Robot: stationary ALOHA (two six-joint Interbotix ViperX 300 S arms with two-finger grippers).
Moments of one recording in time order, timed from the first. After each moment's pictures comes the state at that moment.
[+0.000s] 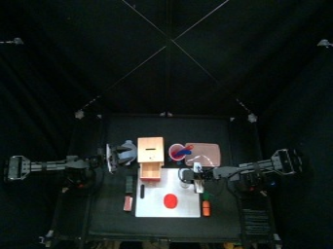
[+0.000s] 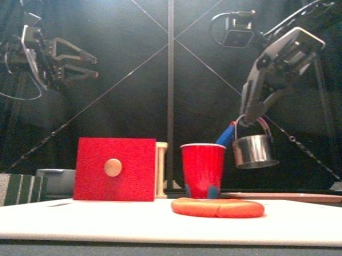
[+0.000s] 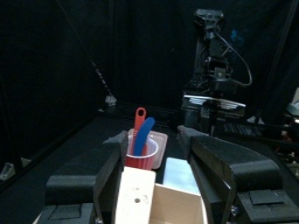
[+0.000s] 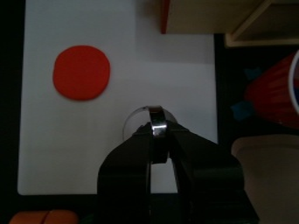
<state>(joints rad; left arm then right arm) 0.26 -0.73 1.29 0.00 -0.71 -0.08 0.06 -0.31 0.83 -0.15 0.33 0.13</state>
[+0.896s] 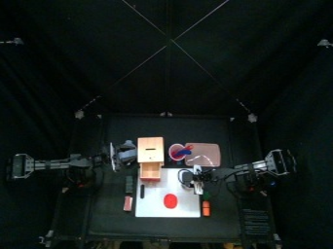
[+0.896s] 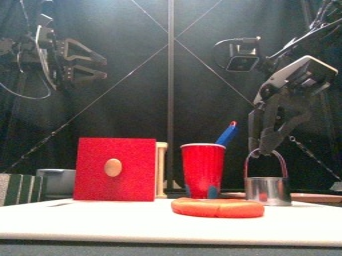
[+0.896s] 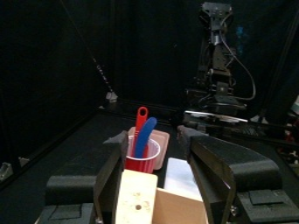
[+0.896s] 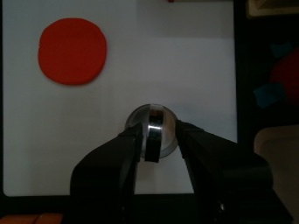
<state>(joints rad) 0.26 -0.68 1.25 -0.02 -0.71 -0.09 0.07 -0.22 0.84 -0.09 0.29 0.13</state>
